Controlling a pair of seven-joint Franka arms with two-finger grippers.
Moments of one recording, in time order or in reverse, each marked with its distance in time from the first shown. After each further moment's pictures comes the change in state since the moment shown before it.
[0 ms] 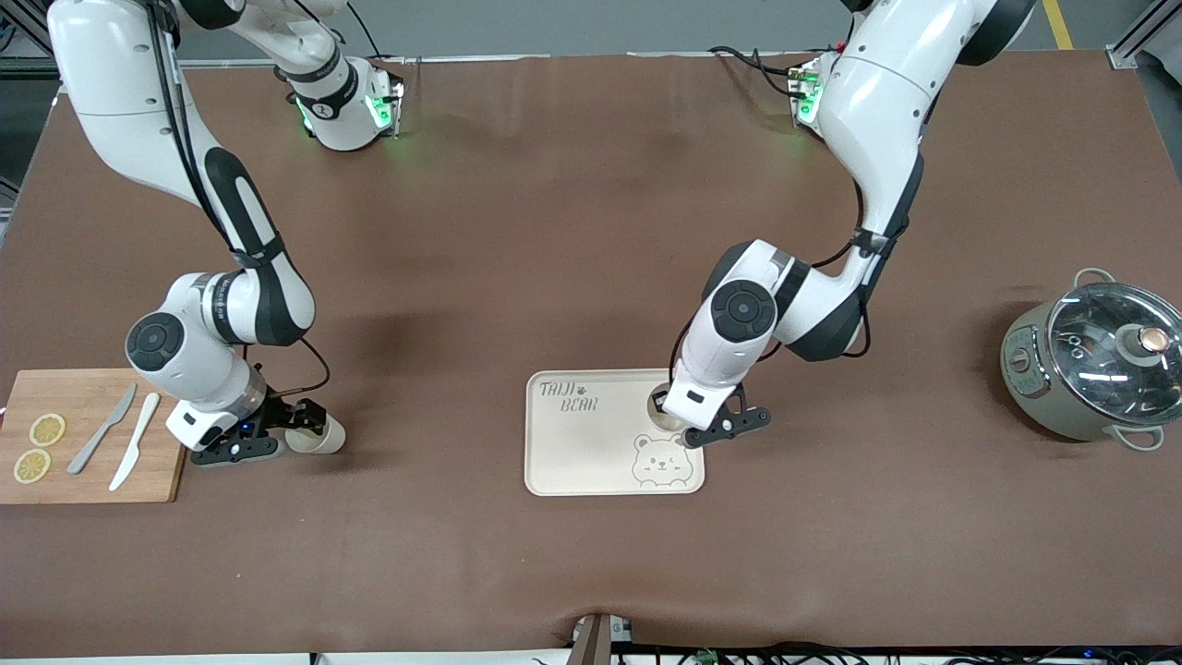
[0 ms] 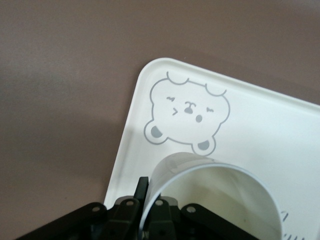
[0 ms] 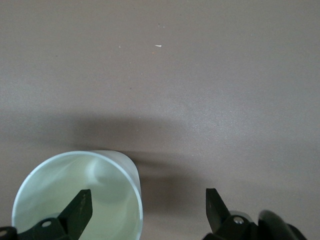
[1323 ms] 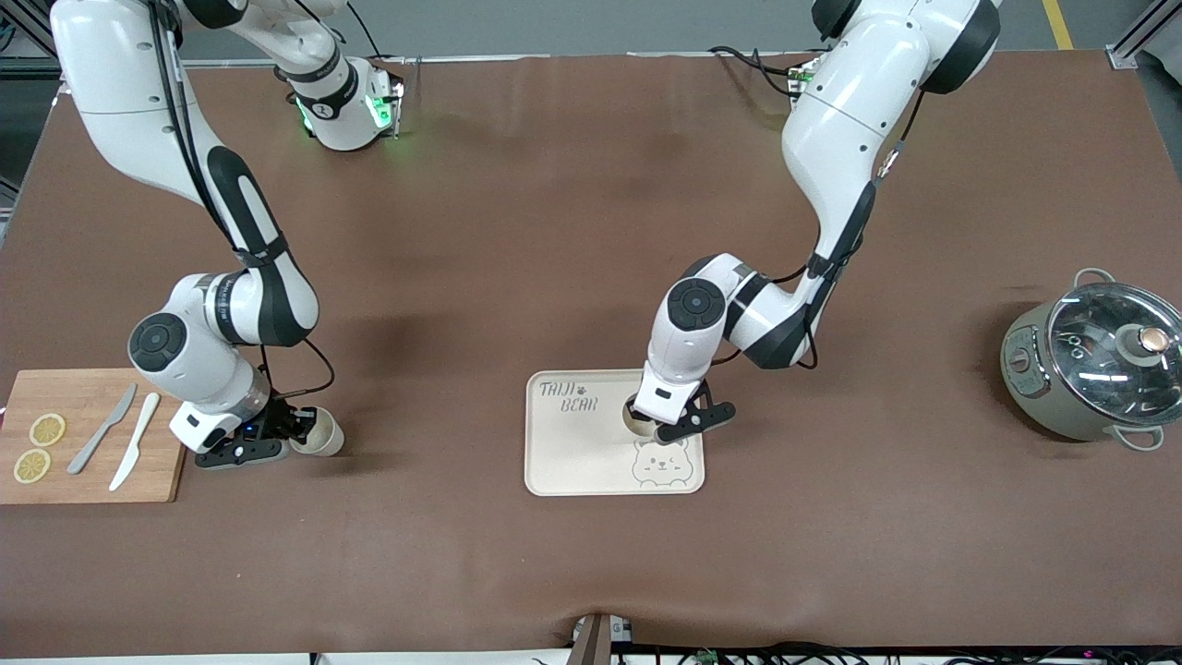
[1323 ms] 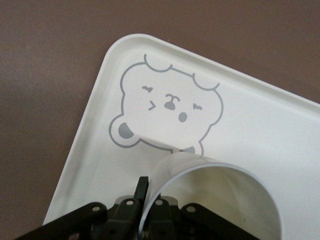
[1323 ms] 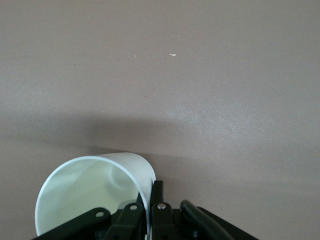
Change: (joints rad) left arm -0.050 0.102 0.001 0.001 0.140 0.151 -0.203; right arm 0.009 0.000 0.006 0.015 0.013 -0.004 0.000
